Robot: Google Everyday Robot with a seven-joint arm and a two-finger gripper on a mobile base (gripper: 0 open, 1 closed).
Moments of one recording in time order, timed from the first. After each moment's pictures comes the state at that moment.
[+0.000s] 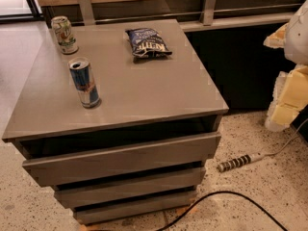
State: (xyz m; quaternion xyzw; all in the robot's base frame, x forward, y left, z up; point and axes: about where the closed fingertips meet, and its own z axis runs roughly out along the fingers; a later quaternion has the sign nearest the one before) arm 0.438 -0.217 0.976 -0.60 0.78 -0.03 0.16
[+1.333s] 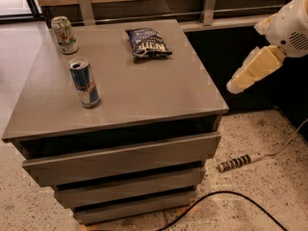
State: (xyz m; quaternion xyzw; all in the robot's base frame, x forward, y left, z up) arm 0.530 -0.199 0.973 -0.50 0.80 0.05 0.33
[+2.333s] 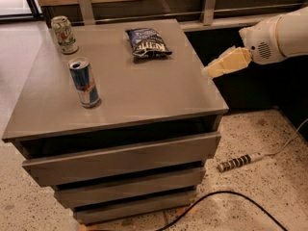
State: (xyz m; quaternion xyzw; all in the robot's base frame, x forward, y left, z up) arm 0.601 -0.185 0.943 -0.39 0.80 0.12 0.44
